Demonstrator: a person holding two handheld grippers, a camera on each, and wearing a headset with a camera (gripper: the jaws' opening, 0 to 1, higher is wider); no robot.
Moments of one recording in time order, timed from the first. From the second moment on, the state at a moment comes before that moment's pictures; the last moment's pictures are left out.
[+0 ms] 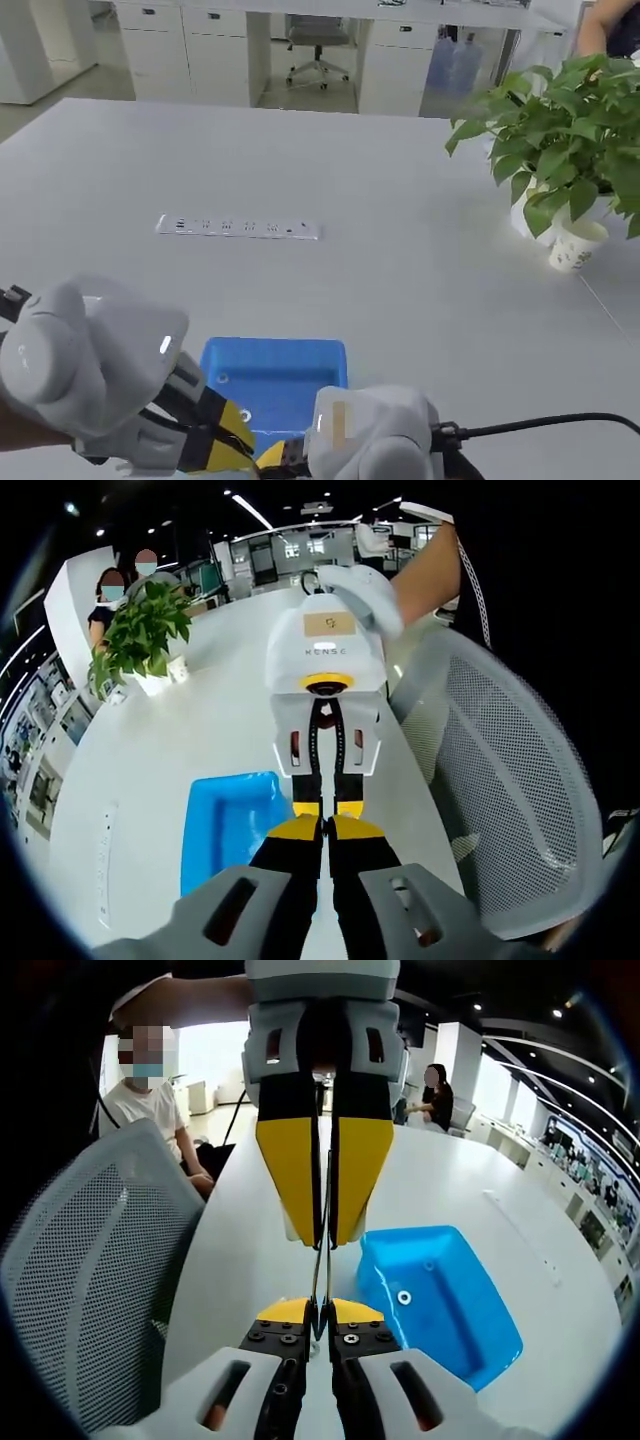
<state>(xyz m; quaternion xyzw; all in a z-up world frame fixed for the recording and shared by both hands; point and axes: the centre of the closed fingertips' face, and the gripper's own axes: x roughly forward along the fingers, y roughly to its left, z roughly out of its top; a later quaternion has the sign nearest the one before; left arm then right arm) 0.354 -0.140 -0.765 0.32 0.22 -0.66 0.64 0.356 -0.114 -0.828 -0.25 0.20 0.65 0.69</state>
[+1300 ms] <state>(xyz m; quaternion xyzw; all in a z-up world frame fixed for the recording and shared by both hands) 0.330 -0.135 -0.765 0.33 0.24 -0.67 0.62 0.336 -0.107 -0.828 -0.25 0.19 0.65 0.70</state>
